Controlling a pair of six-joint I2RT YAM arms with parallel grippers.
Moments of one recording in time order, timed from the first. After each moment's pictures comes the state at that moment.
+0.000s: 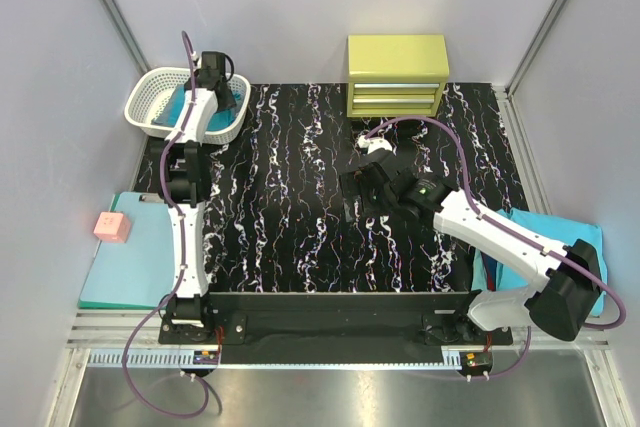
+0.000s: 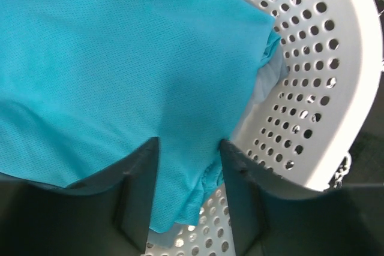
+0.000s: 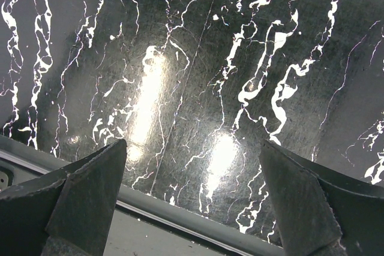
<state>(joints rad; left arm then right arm) -0.01 2.48 2.33 -0.68 -0.25 -0.35 0.82 1.33 1.14 -0.66 0.19 0.49</state>
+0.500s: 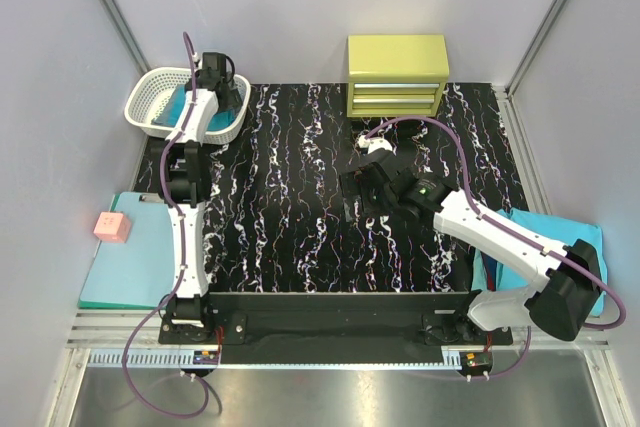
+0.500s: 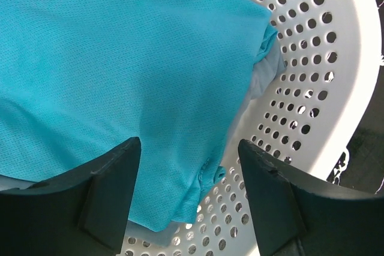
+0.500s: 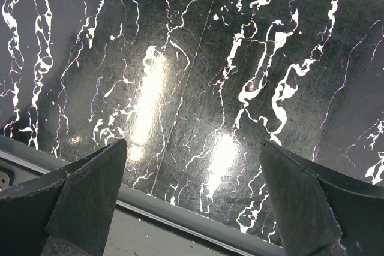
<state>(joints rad) -0.01 2.48 2.31 -0.68 -0.24 -0.35 0.82 1.33 1.14 -0.66 0.19 0.50</state>
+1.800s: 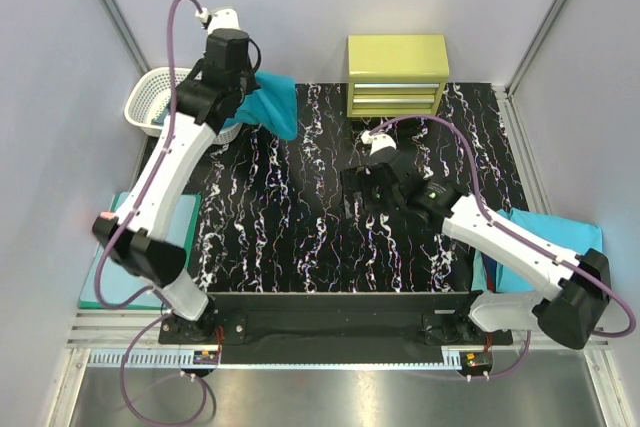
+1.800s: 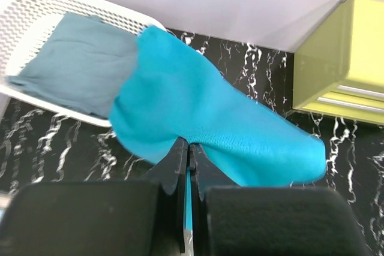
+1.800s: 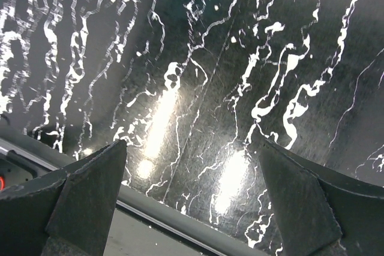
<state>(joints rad) -0.39 1.67 1.94 -0.72 -0.46 -0.34 0.82 1.28 1.12 -0.59 0.17 0.48</state>
